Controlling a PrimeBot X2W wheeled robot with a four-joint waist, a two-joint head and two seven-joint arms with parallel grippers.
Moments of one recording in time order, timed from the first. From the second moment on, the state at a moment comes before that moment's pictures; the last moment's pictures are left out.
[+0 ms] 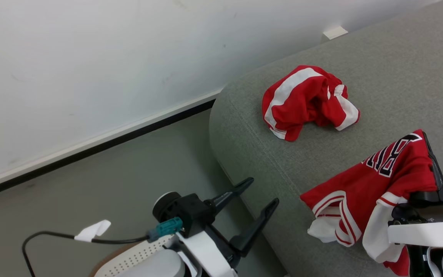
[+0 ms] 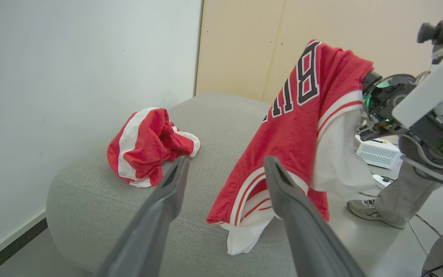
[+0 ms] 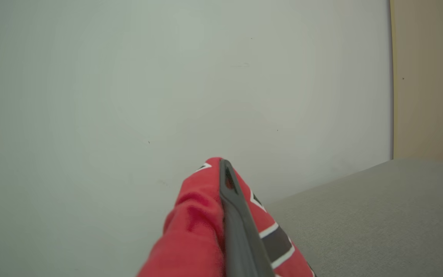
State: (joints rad) left arm -0.57 0.33 -0.98 0.13 -0.64 0.02 -0.26; right arm -0.20 -0.07 0.00 -0.02 0.39 0.13 -0.21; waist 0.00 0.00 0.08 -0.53
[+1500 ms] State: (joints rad) left arm -0.66 0.61 -0.90 -0.14 -0.59 -0.01 -0.17; right arm -0.76 -0.26 -0.51 0.58 -0.10 0.13 0.20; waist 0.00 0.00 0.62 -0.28
